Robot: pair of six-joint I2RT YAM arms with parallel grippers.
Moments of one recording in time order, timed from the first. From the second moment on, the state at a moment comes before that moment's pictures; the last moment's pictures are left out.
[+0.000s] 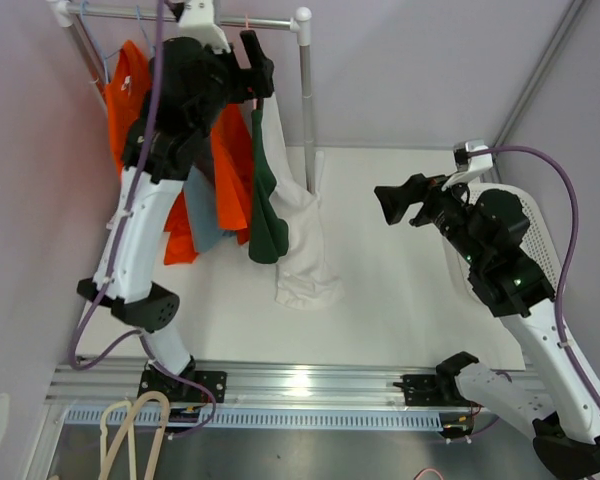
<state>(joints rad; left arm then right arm) -0.50 1.72 2.48 -0.73 -0.25 -0.23 0.49 0.90 1.20 -0.32 -0.02 0.29</state>
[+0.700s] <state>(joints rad) -0.50 1.86 2.27 -0.50 -0.39 -0.17 0.49 0.81 1.16 -0.34 0.03 0.25</state>
